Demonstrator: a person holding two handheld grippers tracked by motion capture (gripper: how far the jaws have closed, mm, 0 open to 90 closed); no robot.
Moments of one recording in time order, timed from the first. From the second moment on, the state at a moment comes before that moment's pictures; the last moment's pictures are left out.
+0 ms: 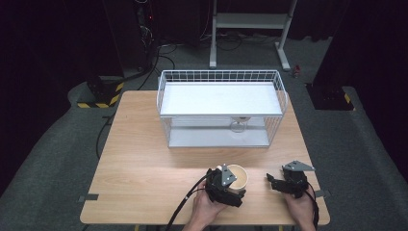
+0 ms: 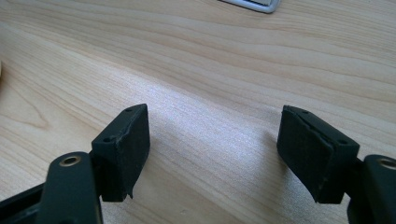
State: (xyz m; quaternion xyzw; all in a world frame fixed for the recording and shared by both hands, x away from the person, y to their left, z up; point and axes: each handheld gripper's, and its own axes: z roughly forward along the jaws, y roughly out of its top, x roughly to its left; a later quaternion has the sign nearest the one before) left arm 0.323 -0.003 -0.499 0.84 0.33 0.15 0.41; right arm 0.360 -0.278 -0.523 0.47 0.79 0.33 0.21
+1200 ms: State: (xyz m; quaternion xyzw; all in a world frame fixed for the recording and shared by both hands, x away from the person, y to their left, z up) left arm 0.318 -0.002 -0.497 0.83 0.33 0.16 0.41; right arm 0.360 -0.278 -0.523 0.47 0.79 0.33 0.21
